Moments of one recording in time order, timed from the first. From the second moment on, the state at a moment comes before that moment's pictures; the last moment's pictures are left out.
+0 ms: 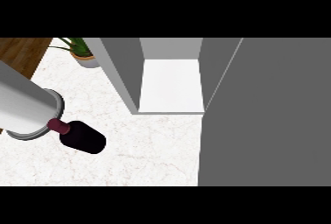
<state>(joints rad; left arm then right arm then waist) -0.09 0.24 0.41 -2.17 0.66 0.05 0.65 -0.02 -0.17 0.05 -2.42 -0.23 0.09 0.51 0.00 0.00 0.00</state>
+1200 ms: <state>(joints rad) 0.00 0.17 0.39 -1.74 0.57 -0.24 0.36 -0.02 -0.17 0.04 -2.43 -0.21 0.11 0.54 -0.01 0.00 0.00</state>
